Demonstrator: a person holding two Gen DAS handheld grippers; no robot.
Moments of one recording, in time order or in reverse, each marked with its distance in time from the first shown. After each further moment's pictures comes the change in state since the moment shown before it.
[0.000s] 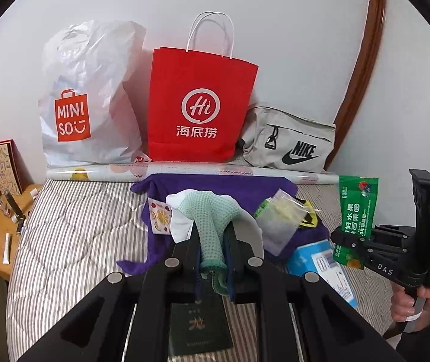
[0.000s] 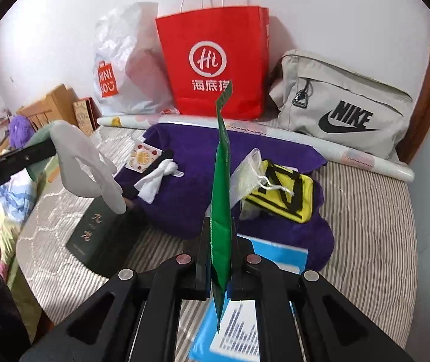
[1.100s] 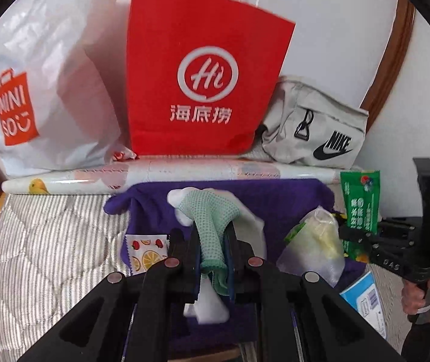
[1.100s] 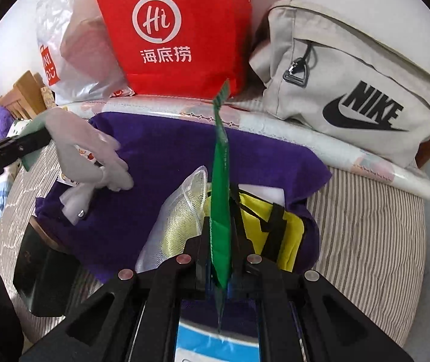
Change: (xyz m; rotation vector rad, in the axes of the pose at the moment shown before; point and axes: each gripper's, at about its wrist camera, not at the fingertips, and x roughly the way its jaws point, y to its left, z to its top) left arm 0.142 0.019 0.041 0.005 0.135 -0.013; right arm 0.111 -0.057 0.060 0.005 0.166 -0.042
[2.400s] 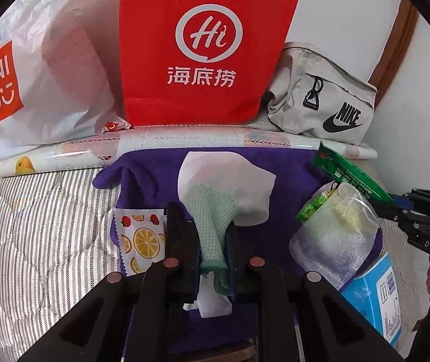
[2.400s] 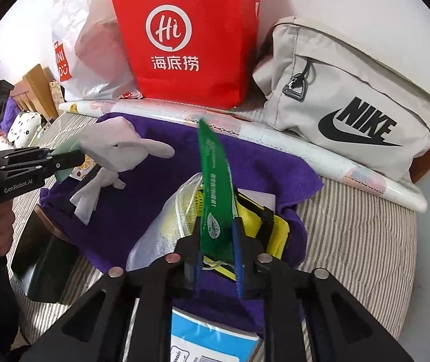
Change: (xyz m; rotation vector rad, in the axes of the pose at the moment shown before) left arm 0.028 0.003 -0.019 0.010 0.094 0.010; right arm -0.021 -0.003 -0.005 -0.051 -0.038 -0.005
